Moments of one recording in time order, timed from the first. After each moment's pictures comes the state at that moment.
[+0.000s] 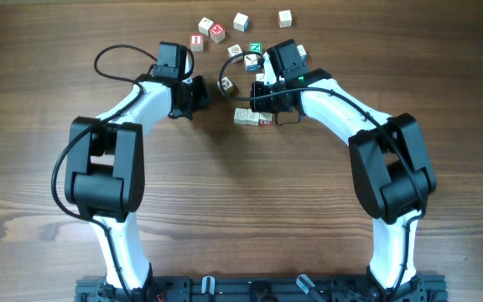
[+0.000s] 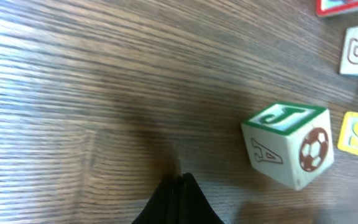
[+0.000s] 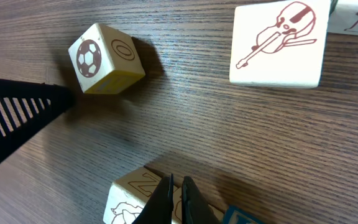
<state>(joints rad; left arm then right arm) -0.18 2.11 1.36 -0.38 0.27 -0.51 0.42 2.15 1.50 -0.42 -0.33 0.40</state>
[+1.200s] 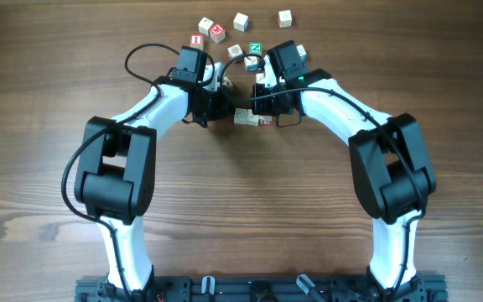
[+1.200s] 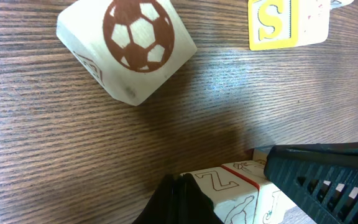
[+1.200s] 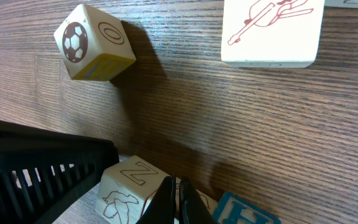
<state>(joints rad) -0.26 2.11 1.36 -0.42 0.46 -0.36 0.42 2.15 1.50 -0.46 -0.33 0.40</state>
